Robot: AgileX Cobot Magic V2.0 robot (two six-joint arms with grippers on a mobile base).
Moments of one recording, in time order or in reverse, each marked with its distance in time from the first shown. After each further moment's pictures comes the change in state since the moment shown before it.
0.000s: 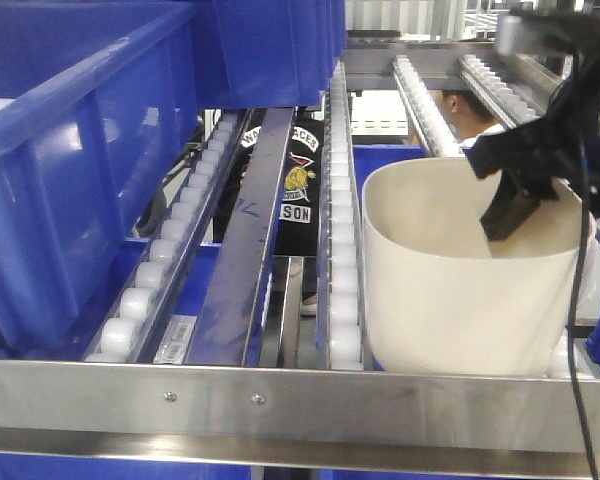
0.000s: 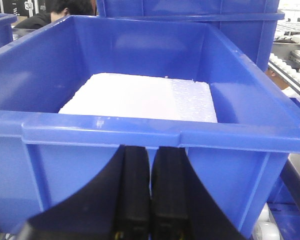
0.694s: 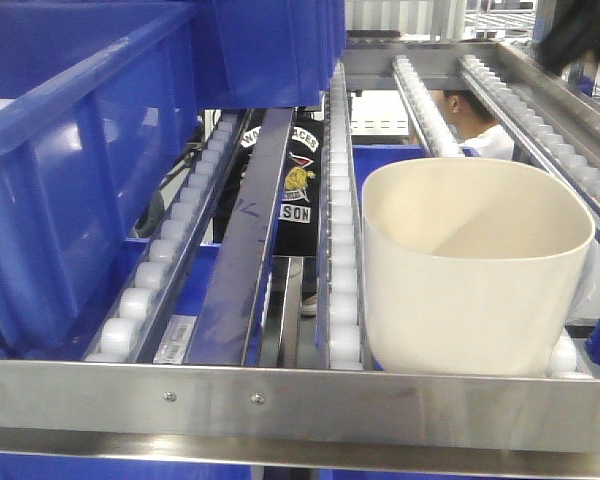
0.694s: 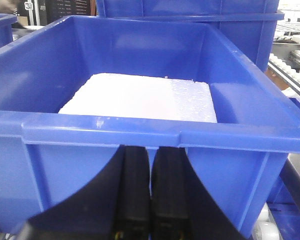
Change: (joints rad) left arm 0.000 0.000 0.000 0.000 0.000 0.000; right arm 0.000 -0.382 0.008 -0.078 0.004 0.002
